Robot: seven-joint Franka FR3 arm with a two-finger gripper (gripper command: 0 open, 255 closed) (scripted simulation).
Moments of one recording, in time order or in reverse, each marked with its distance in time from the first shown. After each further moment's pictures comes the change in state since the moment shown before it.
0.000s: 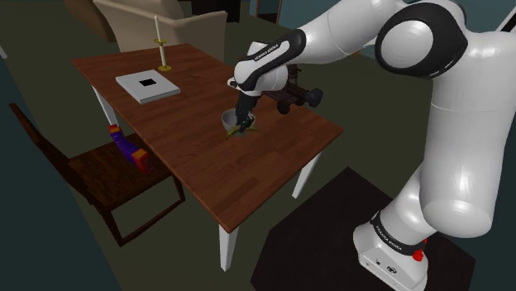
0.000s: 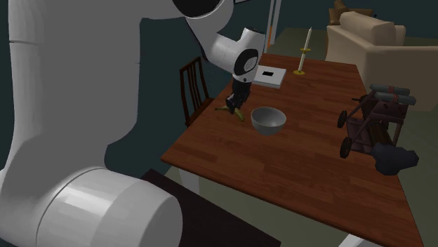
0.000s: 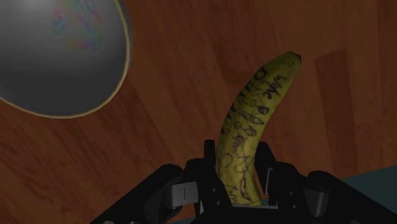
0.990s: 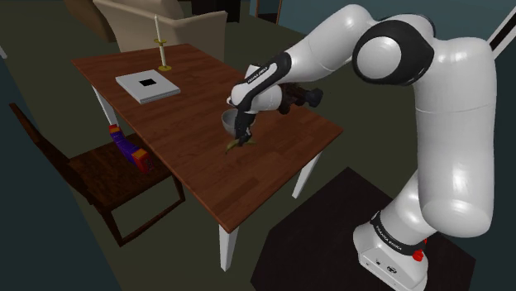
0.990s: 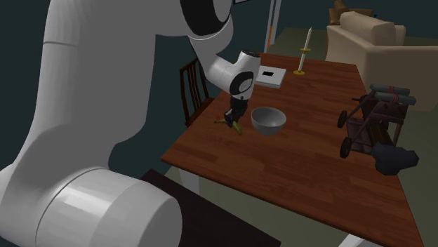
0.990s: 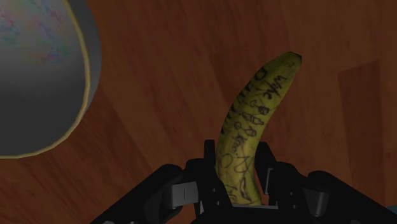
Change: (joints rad) arm -0.015 0.126 0.036 -0.012 0.054 0.136 -0.050
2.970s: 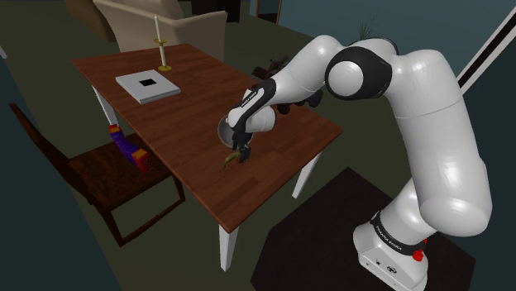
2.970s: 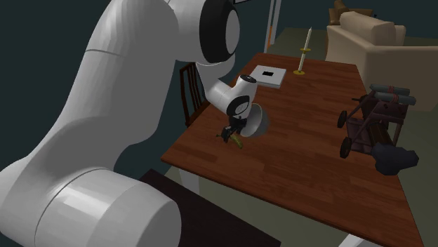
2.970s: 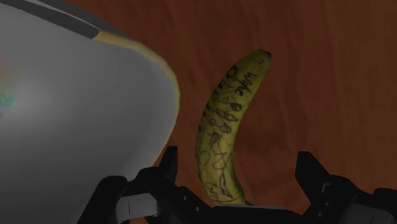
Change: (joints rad) arm -0.036 0.205 0.054 0.069 0.054 0.134 -0.062
